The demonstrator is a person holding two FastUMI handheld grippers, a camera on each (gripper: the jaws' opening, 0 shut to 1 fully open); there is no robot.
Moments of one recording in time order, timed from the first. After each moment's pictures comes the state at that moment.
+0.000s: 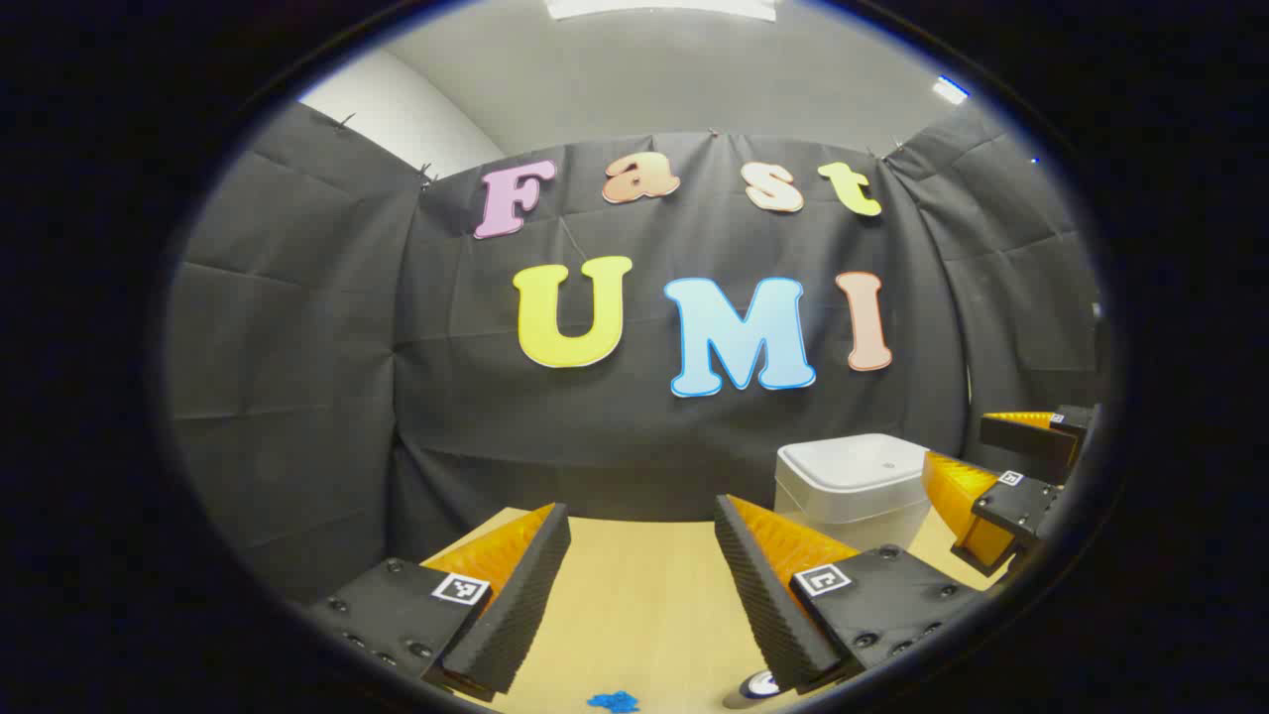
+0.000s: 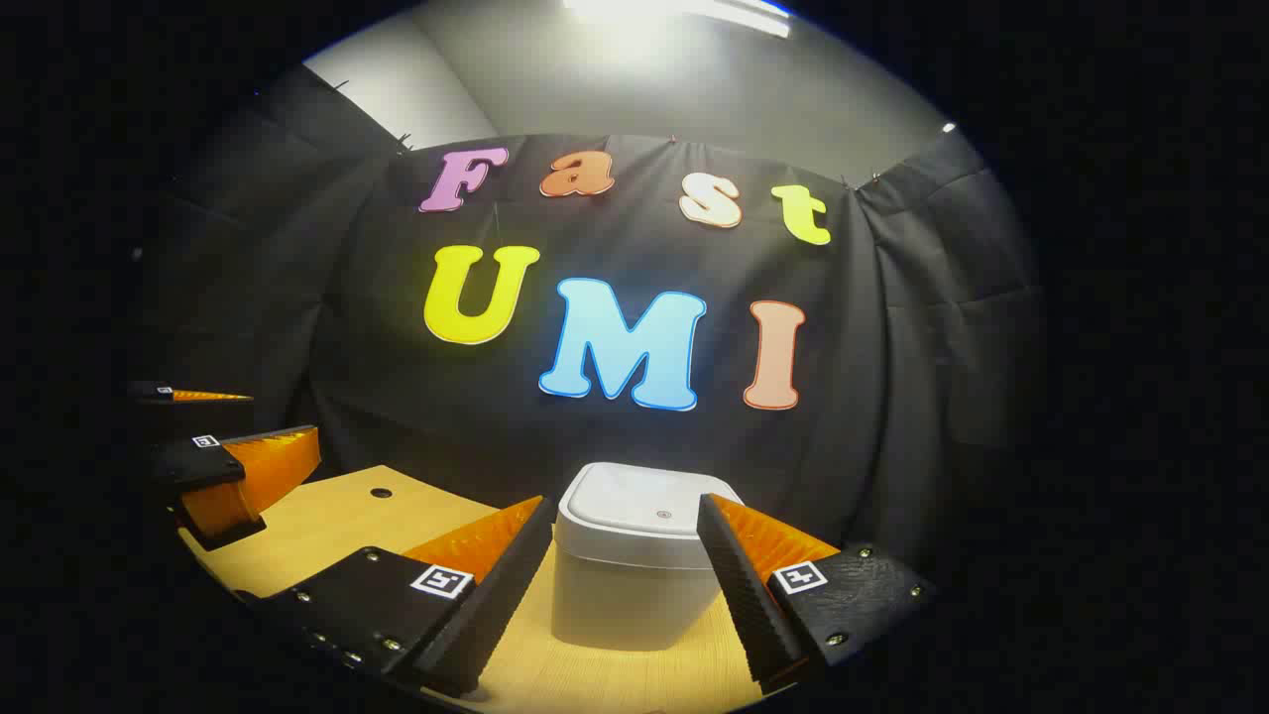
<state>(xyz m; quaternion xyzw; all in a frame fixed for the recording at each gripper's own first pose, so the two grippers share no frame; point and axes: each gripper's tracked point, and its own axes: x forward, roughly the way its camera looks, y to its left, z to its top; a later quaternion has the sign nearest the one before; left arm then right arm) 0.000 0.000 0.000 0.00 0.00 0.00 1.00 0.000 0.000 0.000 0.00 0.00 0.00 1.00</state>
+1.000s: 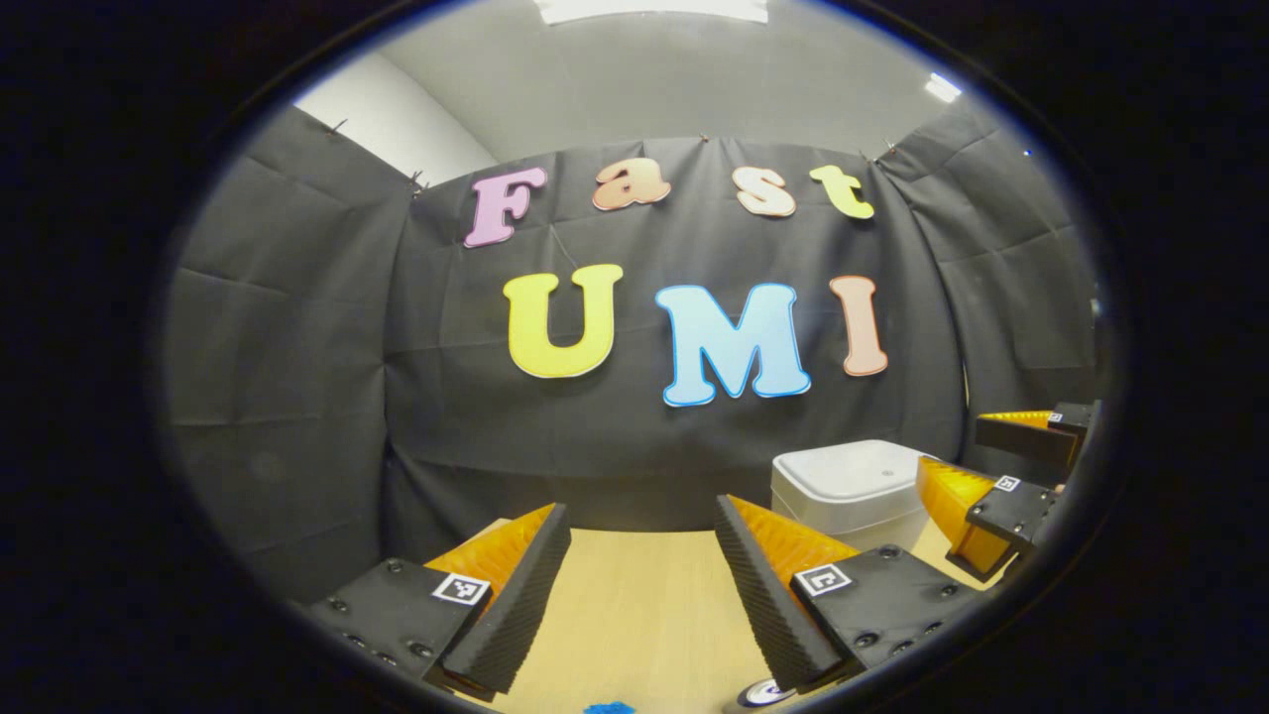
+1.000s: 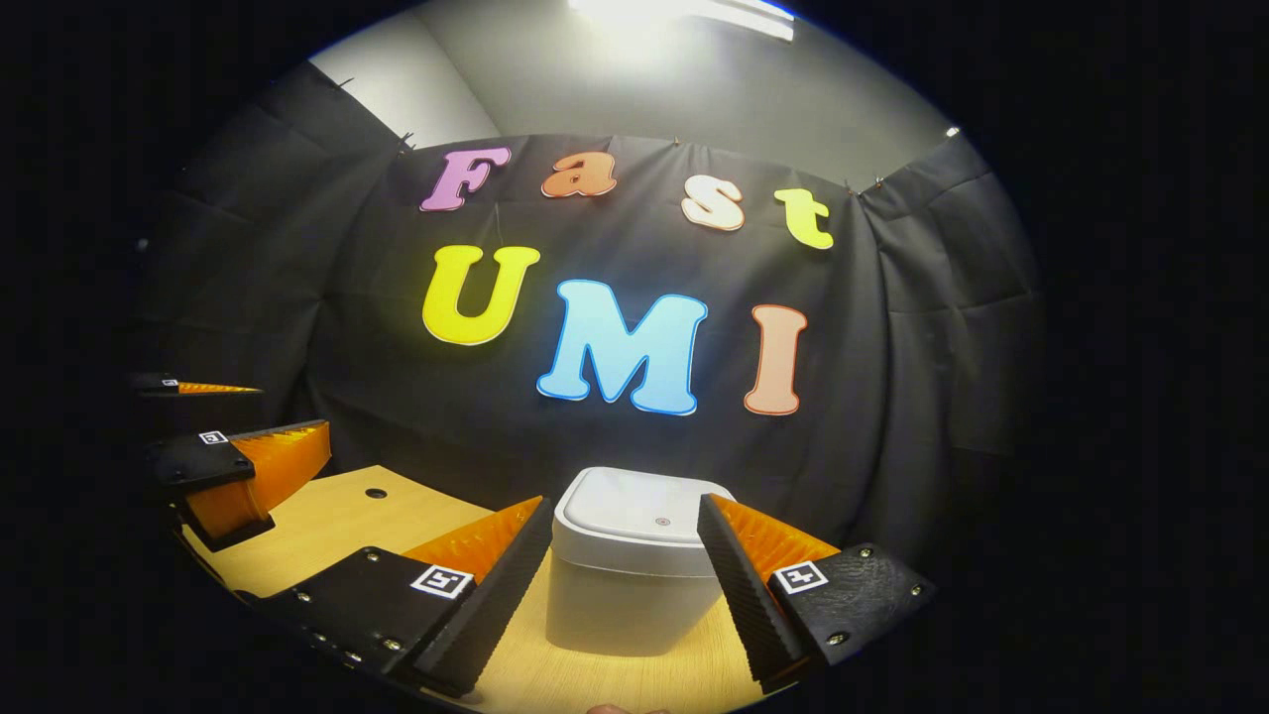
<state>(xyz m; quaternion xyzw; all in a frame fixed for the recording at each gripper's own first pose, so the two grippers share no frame) 0.014 -0.007 0.003 0.01 -0.01 -0.01 1.00 0.010 0.000 0.000 -0.01 0.00 0.00 1.00</state>
